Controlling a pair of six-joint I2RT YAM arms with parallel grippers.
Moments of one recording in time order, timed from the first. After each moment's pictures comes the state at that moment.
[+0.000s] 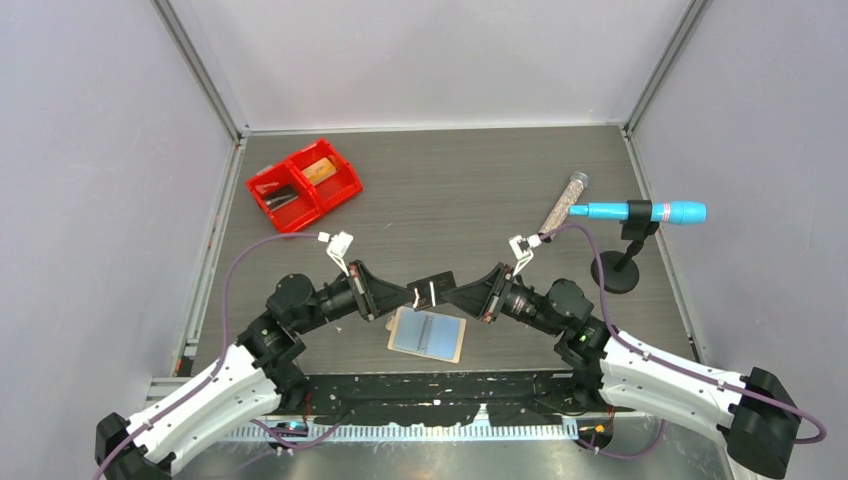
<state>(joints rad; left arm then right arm) -0.77 0.57 0.40 0.15 0.33 -0.95 0.92 0.73 0.29 0.55 -0.20 0.98</state>
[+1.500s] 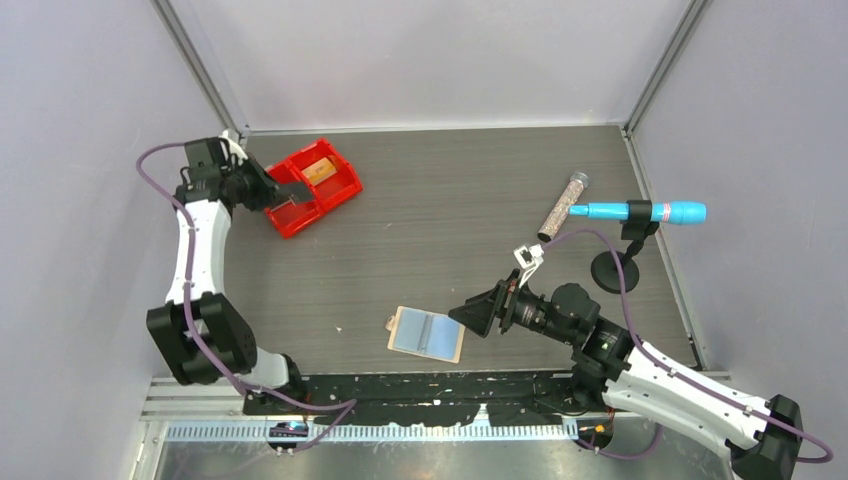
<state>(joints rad) 0.26 1.40 1.28 -0.63 0.46 -0.46 0.92 0.52 0.31 0.11 -0.16 0.83</state>
